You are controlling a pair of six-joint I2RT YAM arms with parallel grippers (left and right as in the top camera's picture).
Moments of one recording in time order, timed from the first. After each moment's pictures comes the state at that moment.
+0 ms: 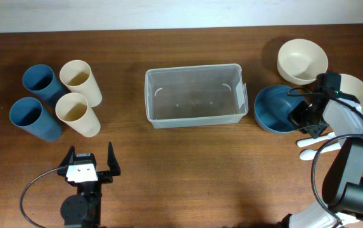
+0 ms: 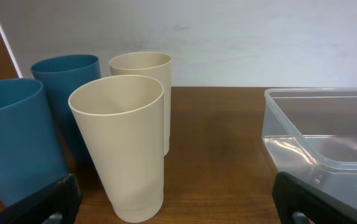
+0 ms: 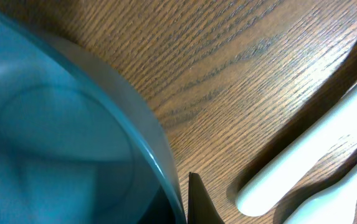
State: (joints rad) left arm 0.03 0.01 0.01 -0.08 -0.05 0.01; right arm -0.31 1.82 1.17 -0.75 -0.01 0.52
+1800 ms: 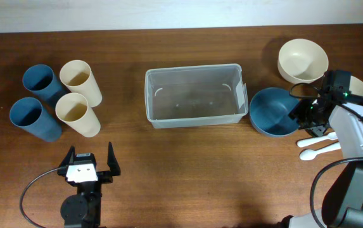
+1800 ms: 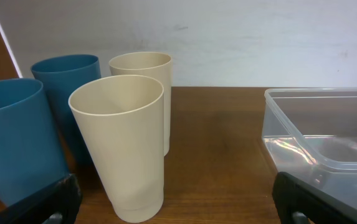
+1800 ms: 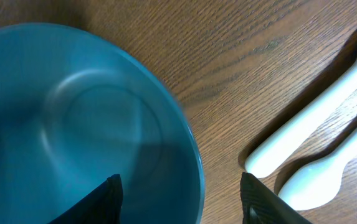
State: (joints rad) left arm 0.03 0.01 0.01 -0.08 -0.05 0.01; right arm -0.31 1.67 1.16 -0.80 -0.08 0.47
